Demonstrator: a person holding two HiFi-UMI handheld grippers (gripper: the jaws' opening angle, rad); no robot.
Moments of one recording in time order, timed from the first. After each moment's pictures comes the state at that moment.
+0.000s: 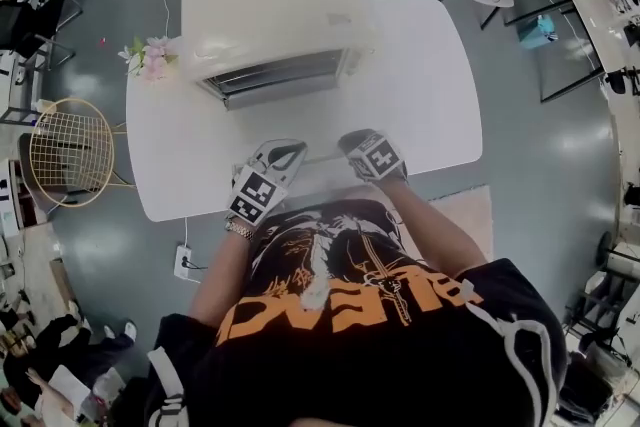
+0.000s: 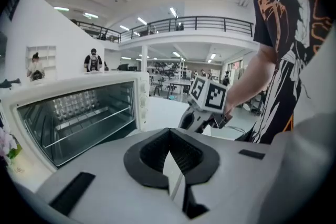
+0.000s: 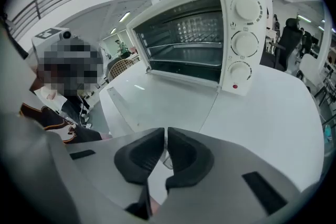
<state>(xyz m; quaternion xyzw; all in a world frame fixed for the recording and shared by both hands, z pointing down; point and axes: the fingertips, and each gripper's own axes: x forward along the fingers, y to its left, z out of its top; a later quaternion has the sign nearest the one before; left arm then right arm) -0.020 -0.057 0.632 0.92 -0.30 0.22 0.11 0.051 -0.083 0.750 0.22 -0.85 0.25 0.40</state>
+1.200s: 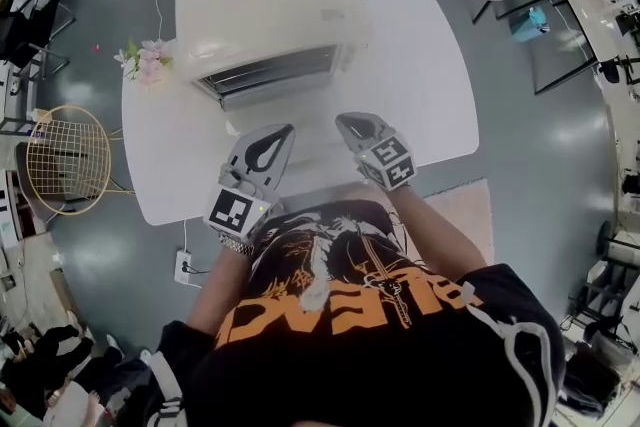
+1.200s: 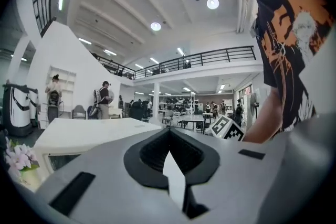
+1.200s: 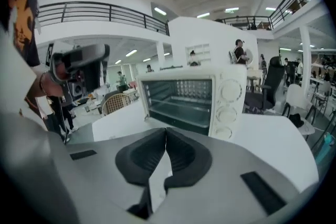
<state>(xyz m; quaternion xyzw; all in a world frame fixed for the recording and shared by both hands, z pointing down) -0.044 -0.069 0.486 0.92 -0.39 0.01 0.04 0.037 -0.115 0.633 0.31 -0.92 0.13 0.21</state>
